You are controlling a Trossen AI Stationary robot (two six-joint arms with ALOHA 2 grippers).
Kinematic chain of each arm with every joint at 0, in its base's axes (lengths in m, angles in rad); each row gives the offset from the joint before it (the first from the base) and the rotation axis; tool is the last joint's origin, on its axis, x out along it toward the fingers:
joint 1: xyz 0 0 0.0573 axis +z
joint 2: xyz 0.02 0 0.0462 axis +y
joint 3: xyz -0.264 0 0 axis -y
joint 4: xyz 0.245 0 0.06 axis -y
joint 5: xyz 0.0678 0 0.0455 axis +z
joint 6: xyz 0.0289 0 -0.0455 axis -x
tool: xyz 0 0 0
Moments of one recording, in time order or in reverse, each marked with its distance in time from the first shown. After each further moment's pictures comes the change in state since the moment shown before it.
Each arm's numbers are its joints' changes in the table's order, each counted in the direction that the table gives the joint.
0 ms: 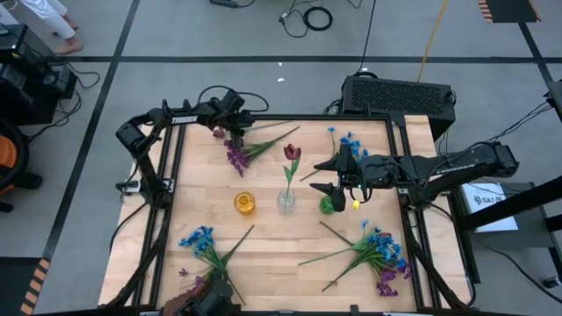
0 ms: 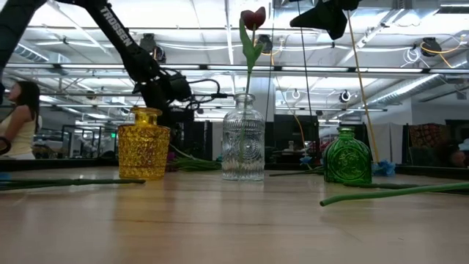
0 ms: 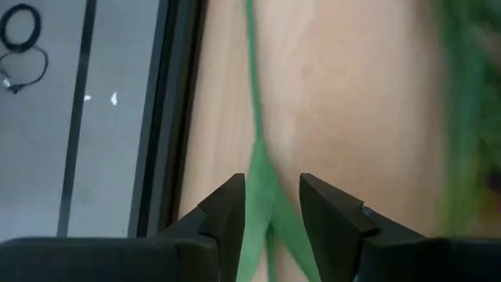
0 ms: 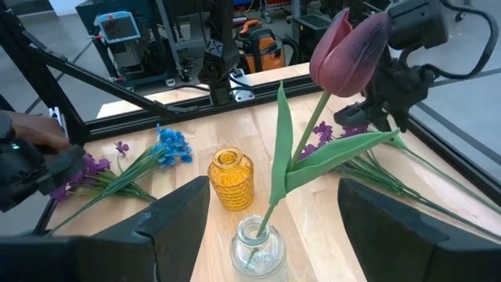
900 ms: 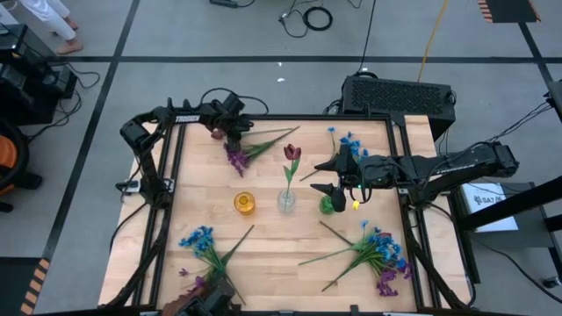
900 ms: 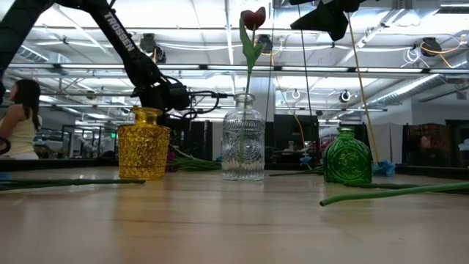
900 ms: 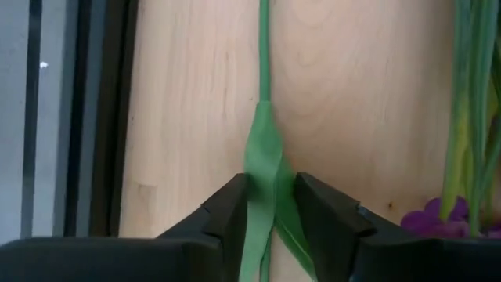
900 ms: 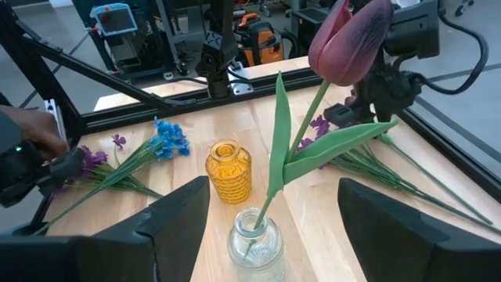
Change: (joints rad) left arm 0.003 0.042 0.001 -0.094 -0.001 0.007; right arm 0.000 0.000 0.000 -0.022 0.000 -0.001
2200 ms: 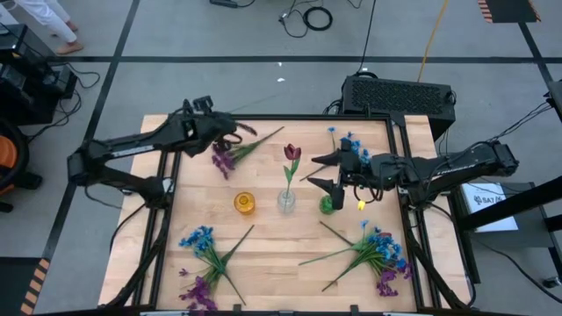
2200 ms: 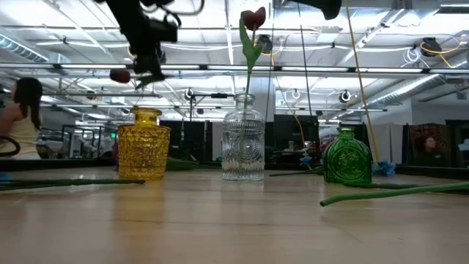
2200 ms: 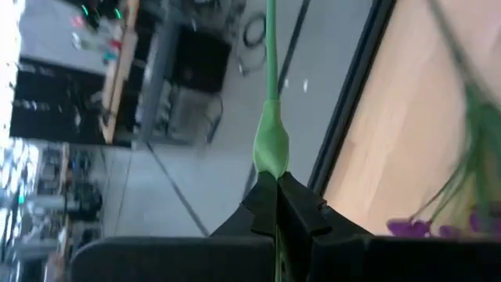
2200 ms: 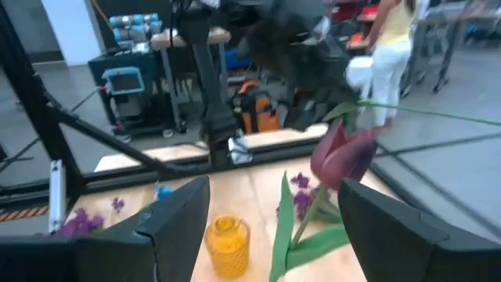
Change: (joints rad) left arm -0.490 -0.626 -0.002 -0.247 0.844 0.265; right arm 0.041 0.000 0.000 0.240 -0.091 0.123
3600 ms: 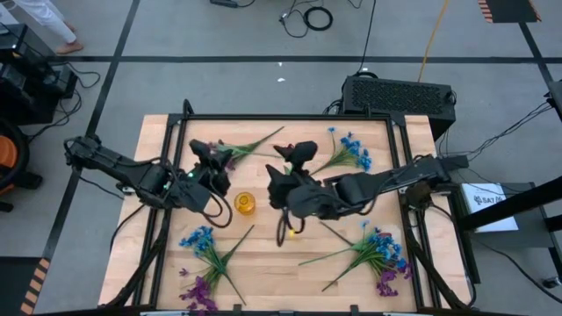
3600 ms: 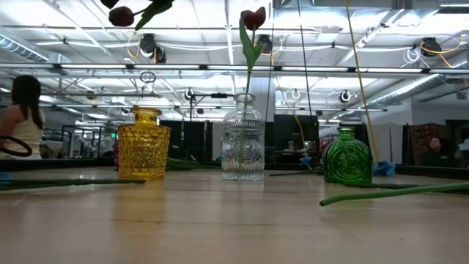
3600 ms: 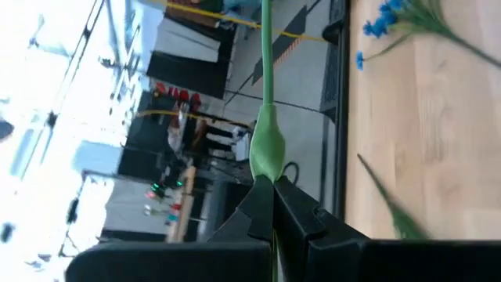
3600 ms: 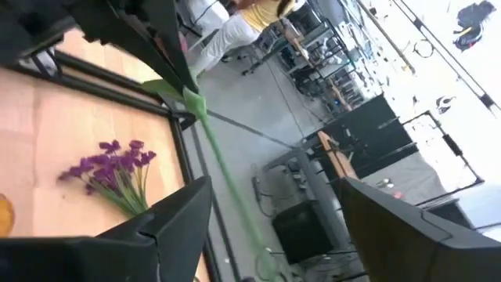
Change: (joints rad) left arm -0.737 -0.052 0.061 0.011 0.406 -0.062; right arm 0.135 0.767 1.070 -0.630 -0.730 0.621
